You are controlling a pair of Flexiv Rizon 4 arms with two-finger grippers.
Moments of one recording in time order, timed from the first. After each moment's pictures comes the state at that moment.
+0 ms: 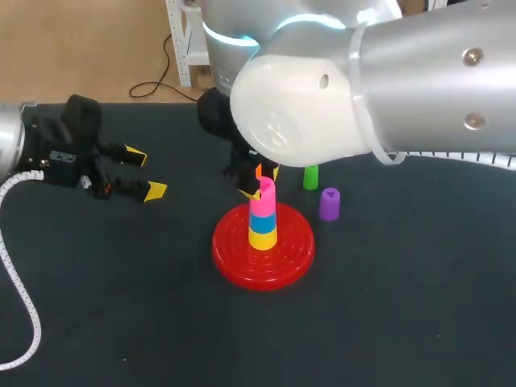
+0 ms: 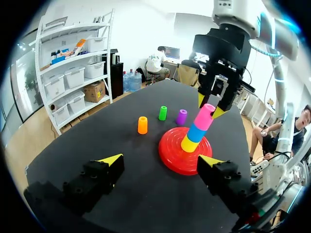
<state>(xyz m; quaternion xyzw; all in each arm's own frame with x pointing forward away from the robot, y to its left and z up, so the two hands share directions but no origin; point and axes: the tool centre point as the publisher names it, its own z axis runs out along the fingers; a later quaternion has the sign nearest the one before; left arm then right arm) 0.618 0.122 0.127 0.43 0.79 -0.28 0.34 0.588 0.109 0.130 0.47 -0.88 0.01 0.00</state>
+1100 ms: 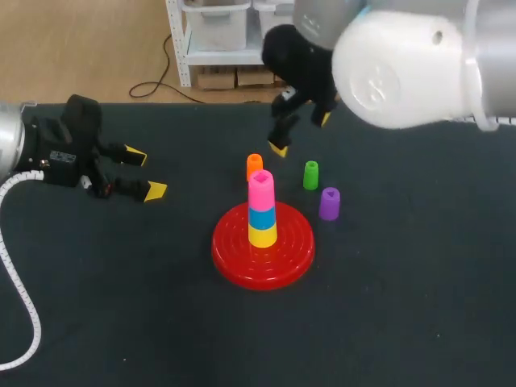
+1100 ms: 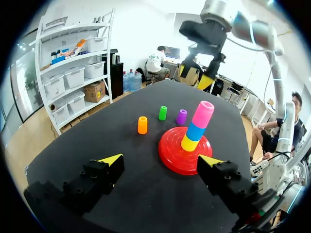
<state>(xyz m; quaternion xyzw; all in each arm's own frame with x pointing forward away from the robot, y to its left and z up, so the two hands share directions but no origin) 0.618 0.122 0.127 0.43 0.79 -0.28 0.34 0.660 0.047 0.157 0.39 -0.91 -0.05 -0.09</state>
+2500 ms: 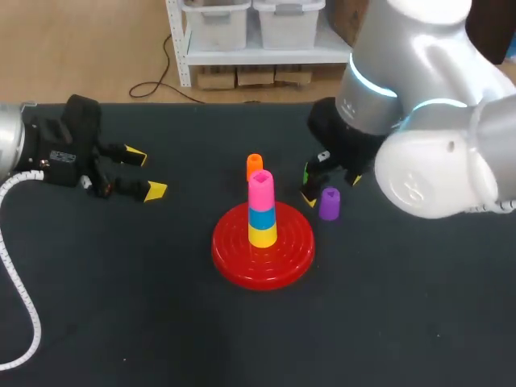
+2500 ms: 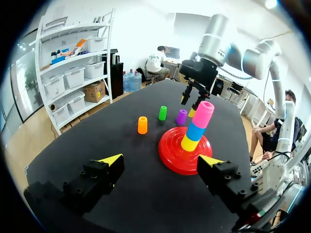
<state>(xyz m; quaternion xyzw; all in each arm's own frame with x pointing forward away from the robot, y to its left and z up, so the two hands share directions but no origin) 0.618 0.122 0.127 0.43 0.79 -0.28 0.34 0.650 -0.003 0.043 0.29 -0.95 -0.07 -0.08</state>
